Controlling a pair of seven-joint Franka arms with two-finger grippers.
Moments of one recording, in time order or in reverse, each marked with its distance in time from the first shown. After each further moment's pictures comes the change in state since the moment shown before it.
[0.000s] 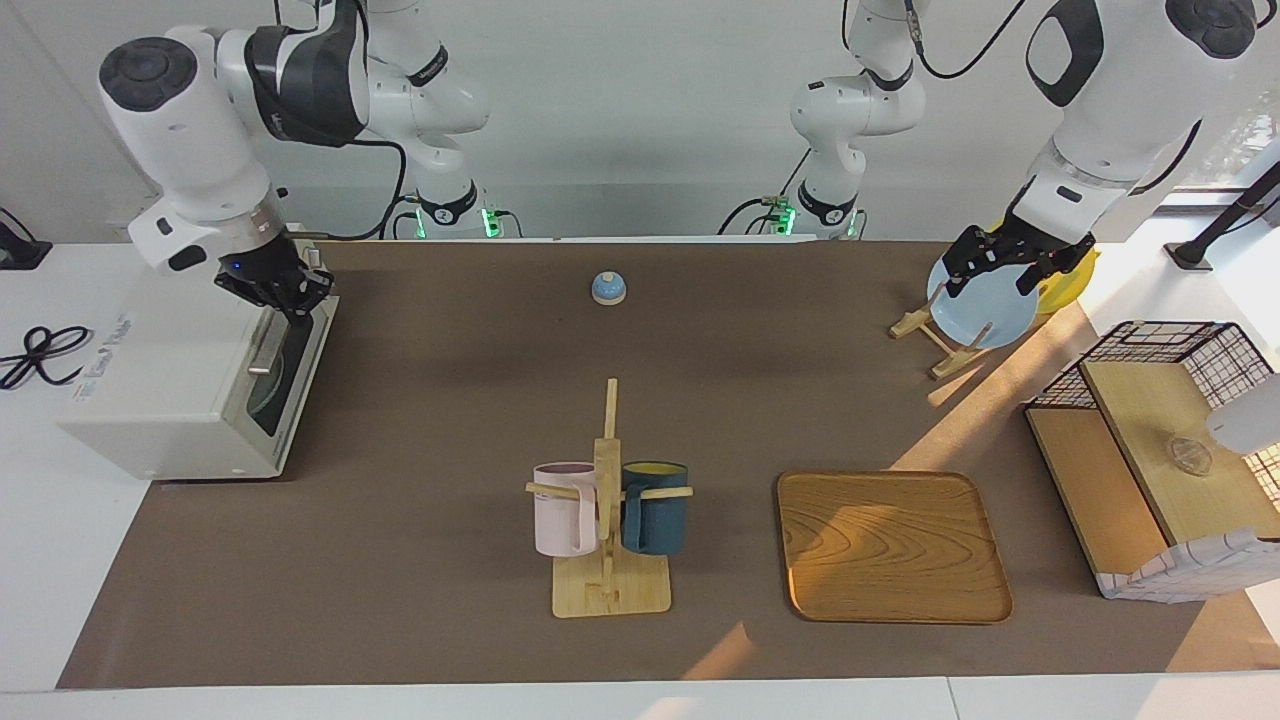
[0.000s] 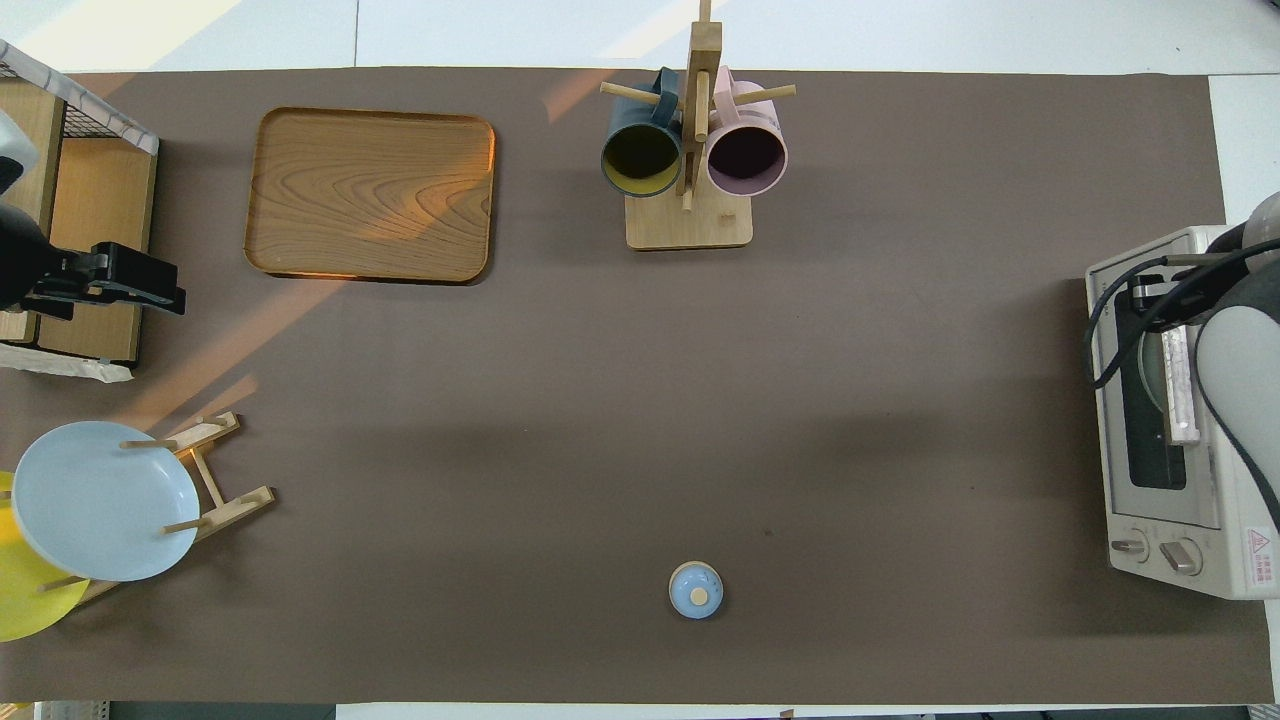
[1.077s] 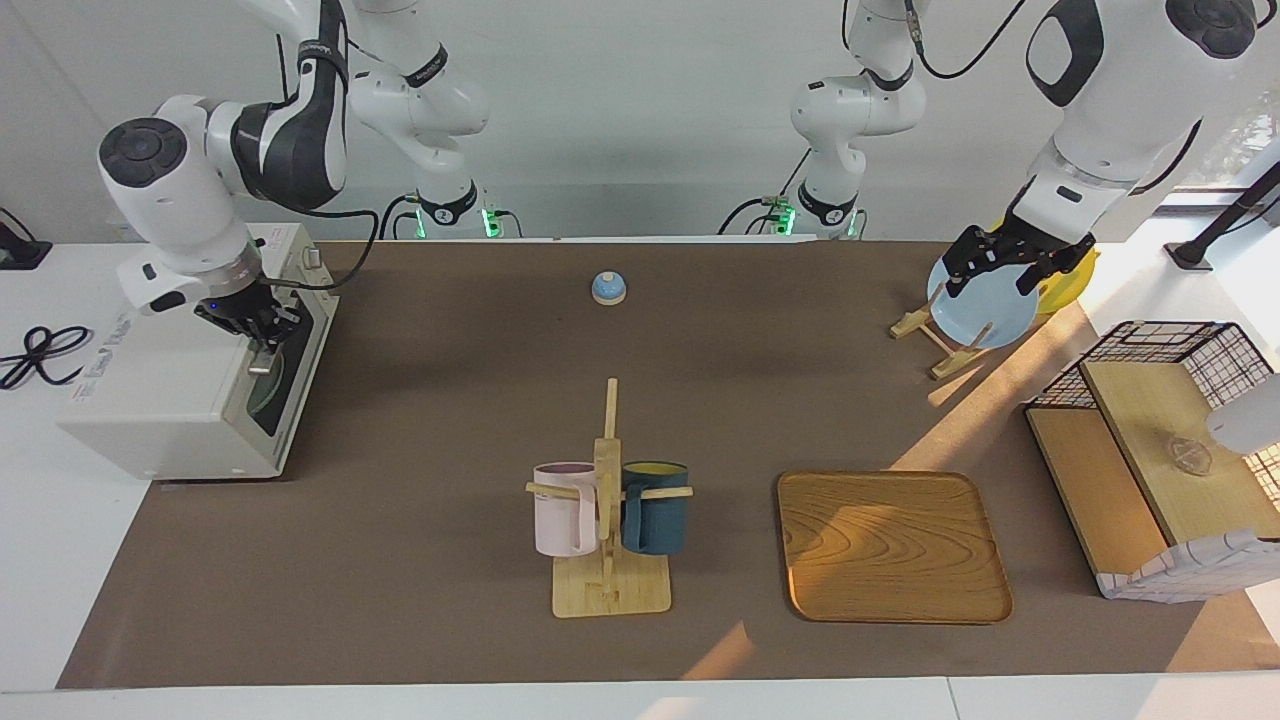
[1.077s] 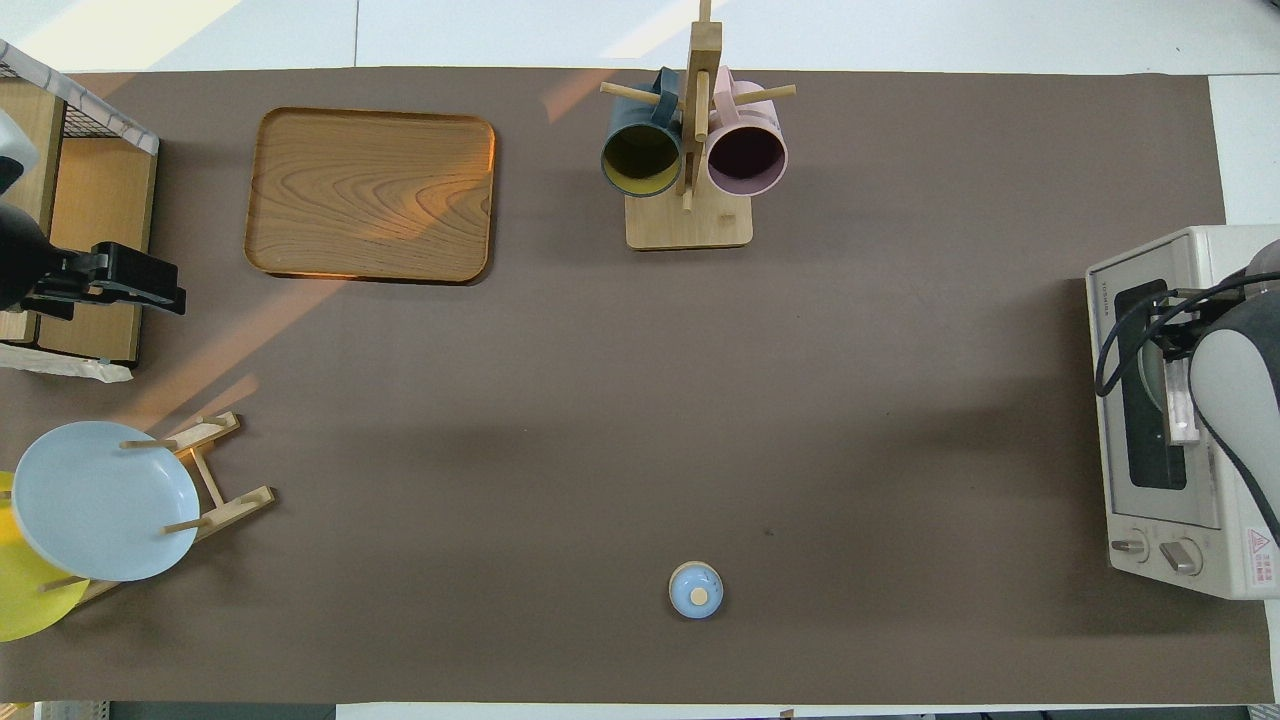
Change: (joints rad) left arm 0.000 0.000 -0.001 0.000 0.000 0.000 0.000; right arm -0.104 0.001 -0.001 -0.163 -0.028 0.156 -0.001
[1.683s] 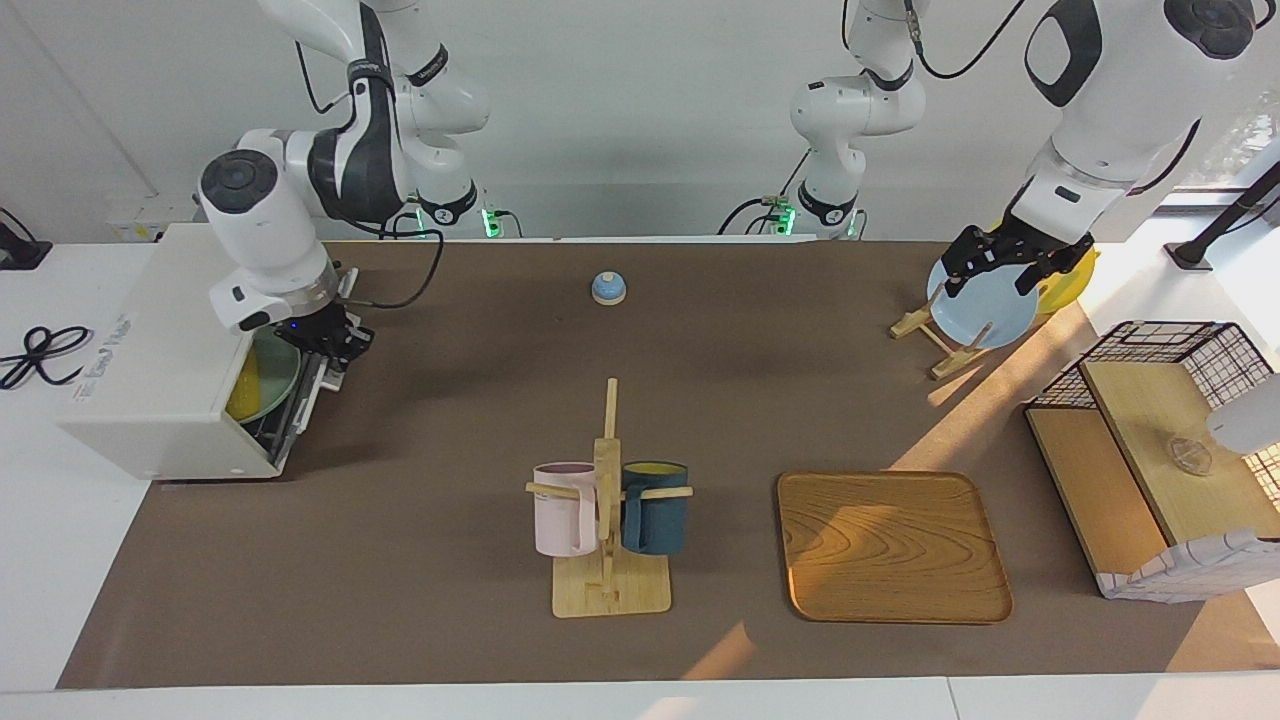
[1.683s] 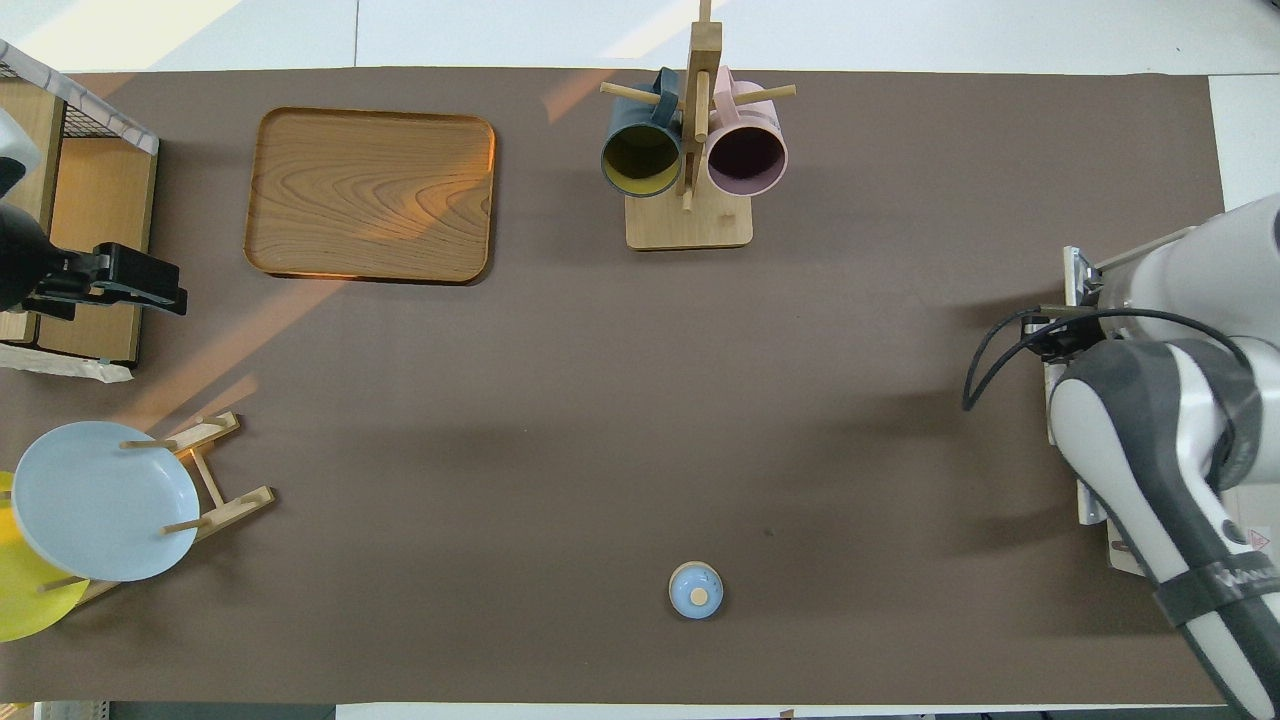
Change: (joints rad) left arm 0.000 0.000 -0.001 0.000 0.000 -0.001 0.000; right arm 0.128 0.002 0.018 -0.165 0.070 0.204 0.157
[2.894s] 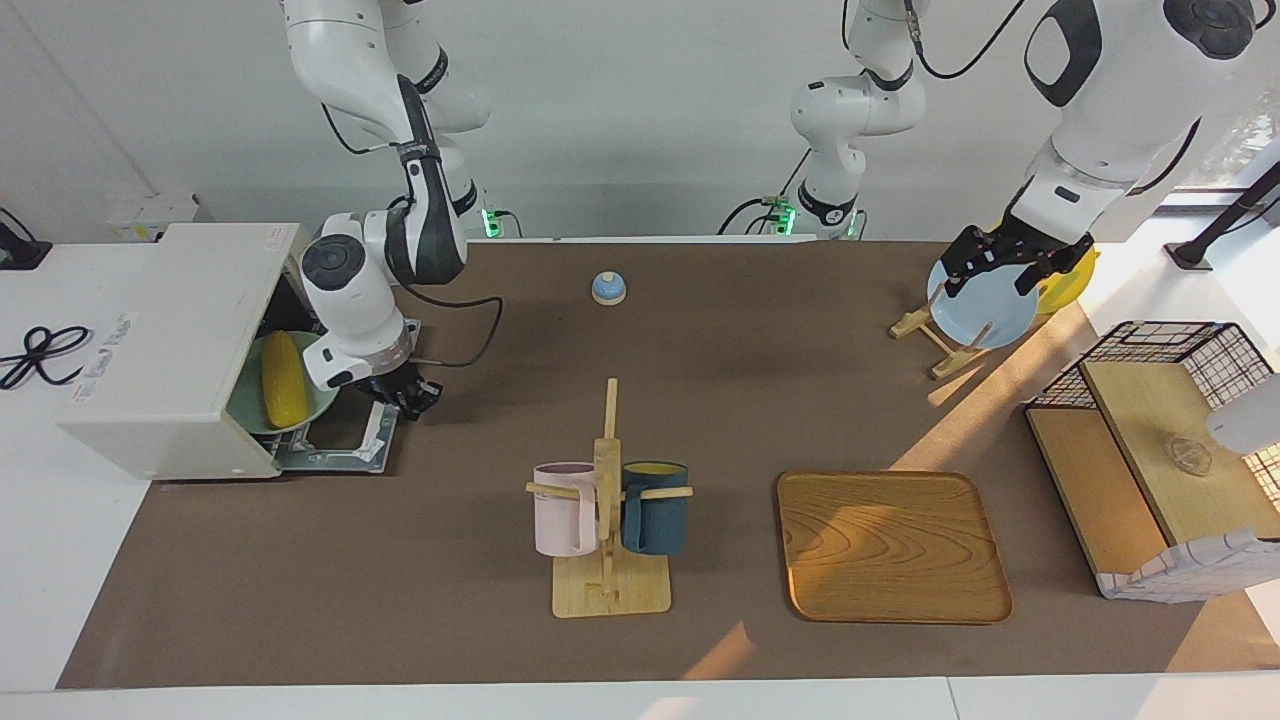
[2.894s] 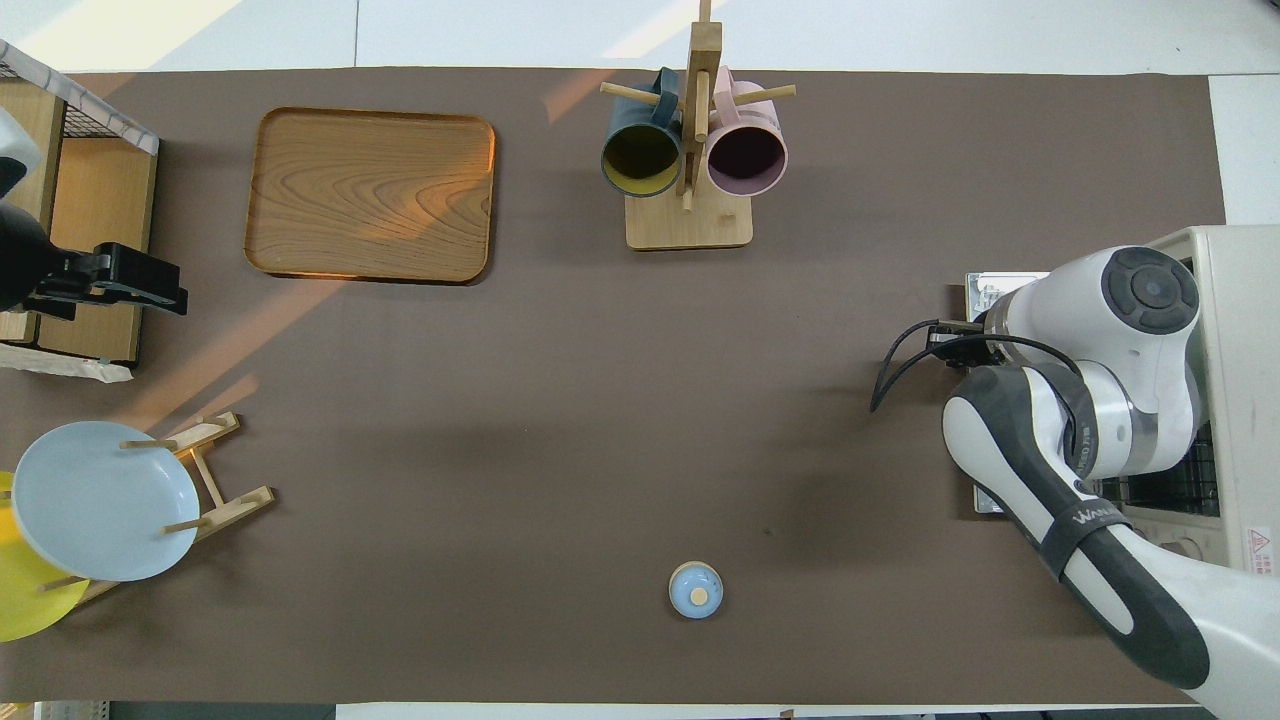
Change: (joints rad) left arm 0.000 0.000 -0.001 0.000 0.000 0.000 0.000; right arm 0.074 0.143 0.012 -0.026 0.067 0.196 0.134
